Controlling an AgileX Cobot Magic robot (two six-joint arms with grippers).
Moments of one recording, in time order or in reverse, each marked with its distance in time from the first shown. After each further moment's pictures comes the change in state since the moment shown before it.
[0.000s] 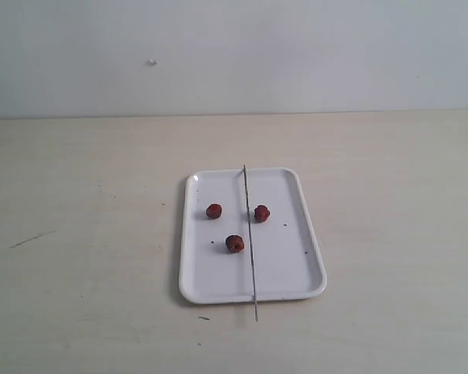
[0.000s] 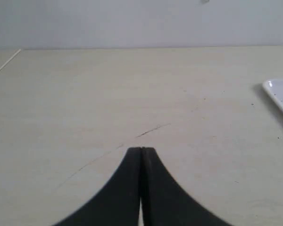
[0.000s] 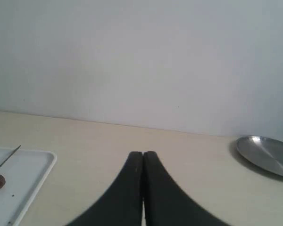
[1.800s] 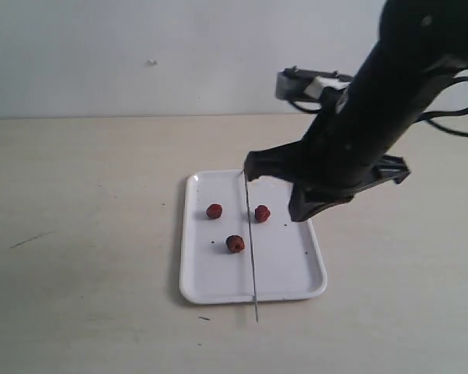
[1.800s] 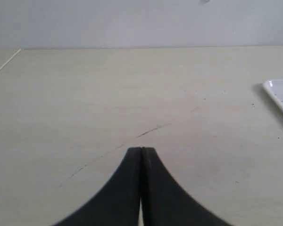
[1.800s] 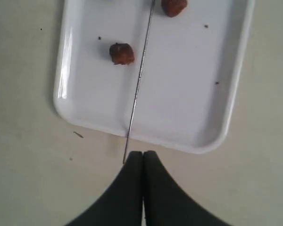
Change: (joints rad) left arm 0.000 0.000 0.000 0.000 0.000 0.000; right arm 0.543 1.633 -1.173 -0.310 0.777 0.887
